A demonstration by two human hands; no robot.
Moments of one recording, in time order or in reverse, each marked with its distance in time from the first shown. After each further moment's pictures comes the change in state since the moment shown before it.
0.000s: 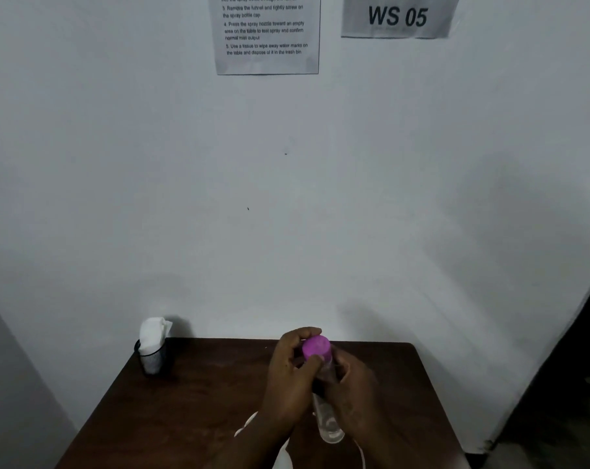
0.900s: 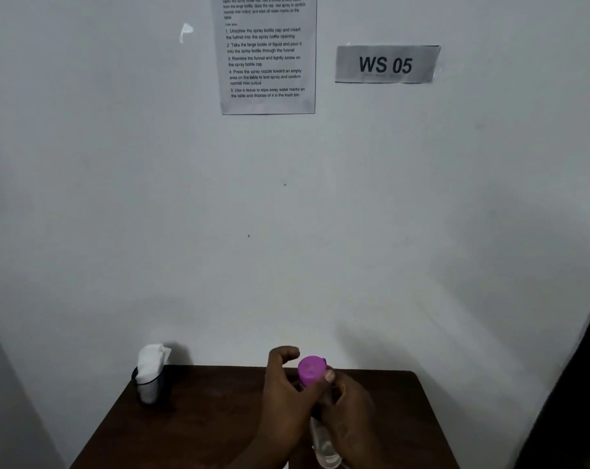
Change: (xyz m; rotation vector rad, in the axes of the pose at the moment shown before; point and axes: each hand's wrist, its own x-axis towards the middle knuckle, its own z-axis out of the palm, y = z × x) left_hand 0.007 0.010 0.001 0.042 0.057 -0.042; right_hand 0.007 -0.010 -0.003 0.044 0.047 0.059
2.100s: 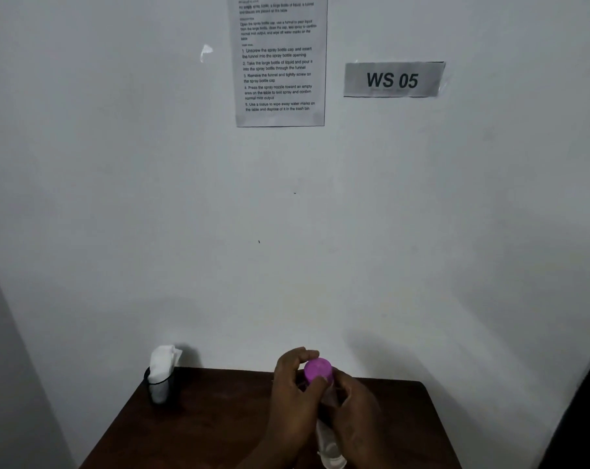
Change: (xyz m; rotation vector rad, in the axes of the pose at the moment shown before) left_hand -0.007 0.004 0.002 0.007 0.039 0.092; right_hand -0.011 -0.020 -0.009 0.082 -0.073 -0.064
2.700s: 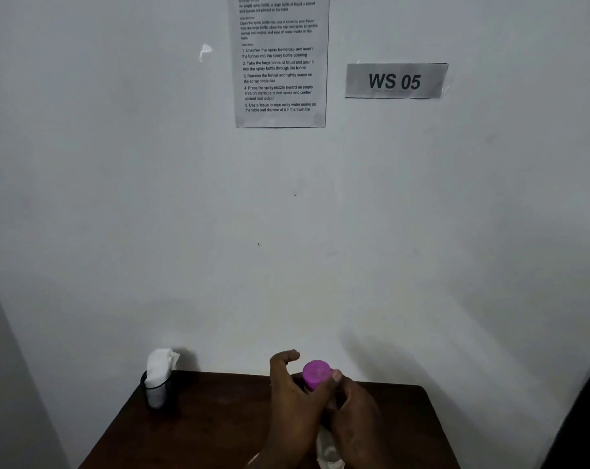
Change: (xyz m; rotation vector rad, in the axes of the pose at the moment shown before) left_hand 0.007 -0.003 0.006 -0.013 0.033 -0.072; right_hand 0.012 0.005 0.002 0.039 0.013 0.003
